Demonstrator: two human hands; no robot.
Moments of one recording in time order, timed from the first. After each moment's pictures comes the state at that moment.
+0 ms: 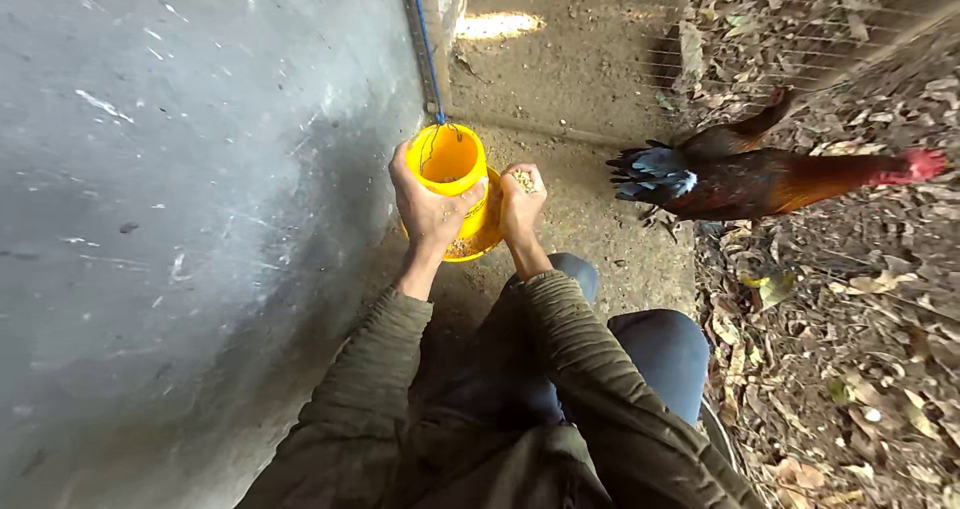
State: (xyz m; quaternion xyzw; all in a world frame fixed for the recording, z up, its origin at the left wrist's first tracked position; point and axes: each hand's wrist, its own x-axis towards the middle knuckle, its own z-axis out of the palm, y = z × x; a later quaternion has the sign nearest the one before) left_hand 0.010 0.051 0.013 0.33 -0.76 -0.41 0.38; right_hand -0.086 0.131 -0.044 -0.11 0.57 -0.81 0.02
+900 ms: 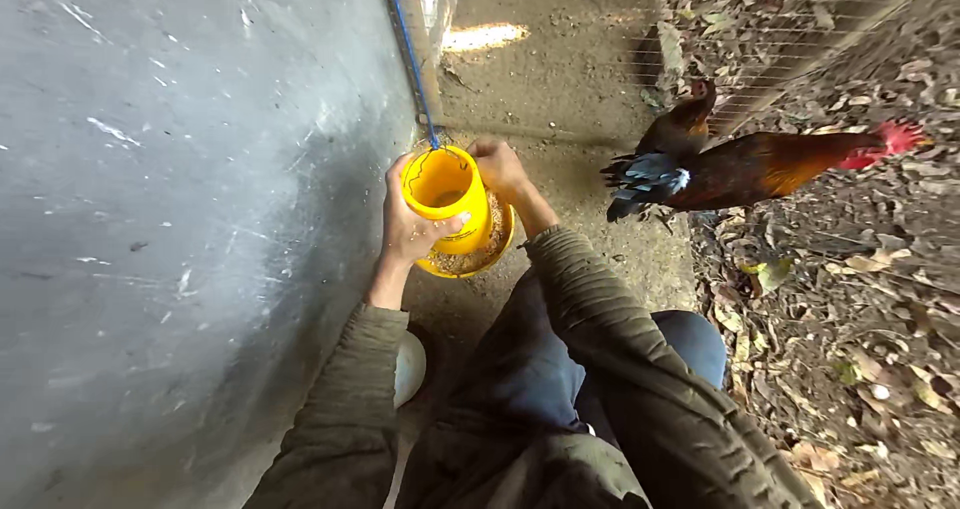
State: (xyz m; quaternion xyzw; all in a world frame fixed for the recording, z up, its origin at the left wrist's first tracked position) left_hand 0.042 0.018 0.001 0.12 -0.78 -0.51 0.34; right_hand -0.134 0.115 0.020 -0.26 0.79 -0.48 0.29
